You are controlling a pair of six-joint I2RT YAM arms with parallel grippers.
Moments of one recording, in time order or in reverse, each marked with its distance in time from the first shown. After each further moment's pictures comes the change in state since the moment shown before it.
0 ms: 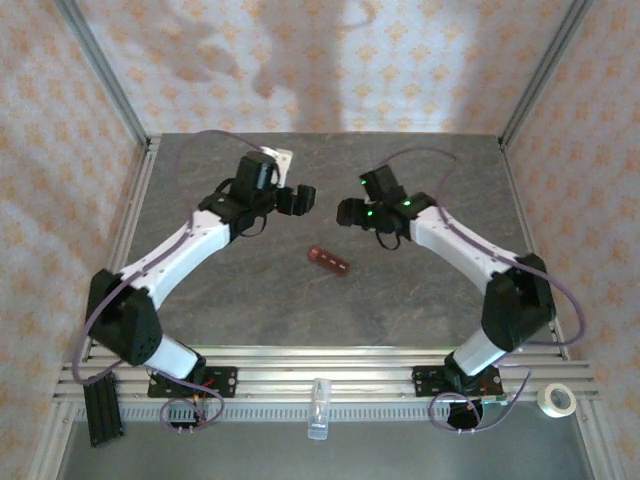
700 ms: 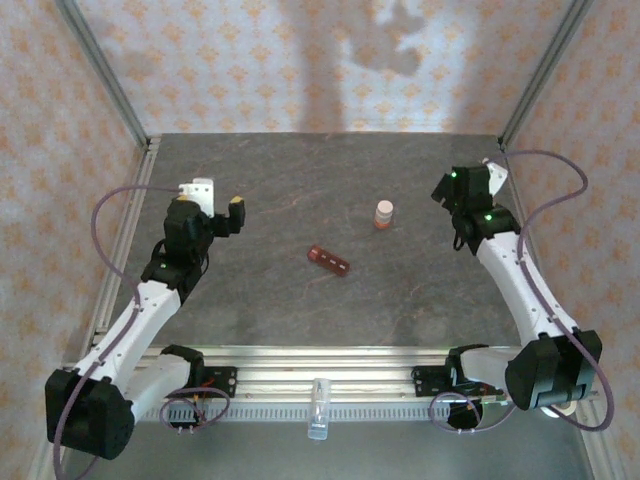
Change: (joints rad) left arm 0.281 -0.483 -0.567 0.340 -0.209 0.155; right arm -0.385 -0.326 -0.227 0.050 0.504 -0.014
